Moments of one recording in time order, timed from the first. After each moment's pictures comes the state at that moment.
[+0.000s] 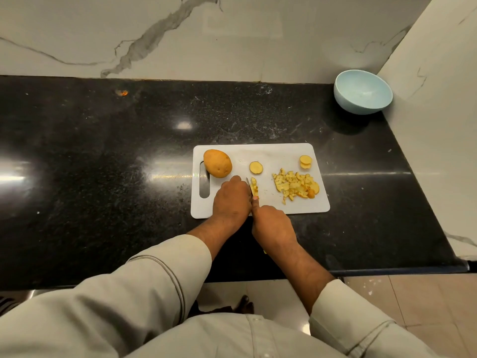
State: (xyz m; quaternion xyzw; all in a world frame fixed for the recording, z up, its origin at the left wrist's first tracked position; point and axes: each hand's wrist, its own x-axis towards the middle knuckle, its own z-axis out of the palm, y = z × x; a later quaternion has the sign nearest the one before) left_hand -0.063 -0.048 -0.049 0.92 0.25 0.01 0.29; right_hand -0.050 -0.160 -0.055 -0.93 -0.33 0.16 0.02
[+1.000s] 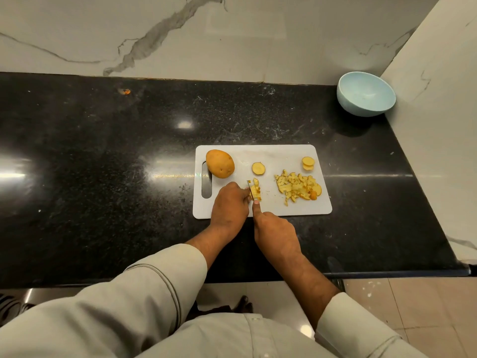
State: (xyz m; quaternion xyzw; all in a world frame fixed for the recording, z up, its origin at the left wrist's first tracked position) left_hand -0.080 -0.045 -0.065 0.90 0.23 0.08 0.36; right_hand -0.067 -0.169 -0.056 -0.94 -0.33 0.10 0.04
